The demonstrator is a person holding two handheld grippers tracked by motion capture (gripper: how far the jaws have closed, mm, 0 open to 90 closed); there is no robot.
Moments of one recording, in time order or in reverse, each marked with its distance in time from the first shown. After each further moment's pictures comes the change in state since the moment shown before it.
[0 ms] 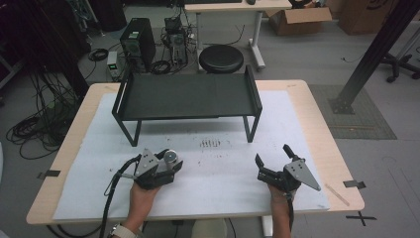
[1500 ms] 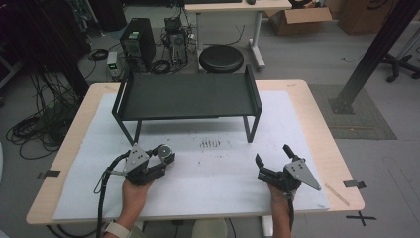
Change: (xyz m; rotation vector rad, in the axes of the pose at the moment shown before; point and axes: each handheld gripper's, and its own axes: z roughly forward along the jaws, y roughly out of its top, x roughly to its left) left arm 0.015 0.017 -0.020 -0.077 0.000 -0.022; right arm -0.001 0.000 0.000 0.001 0.003 0.005
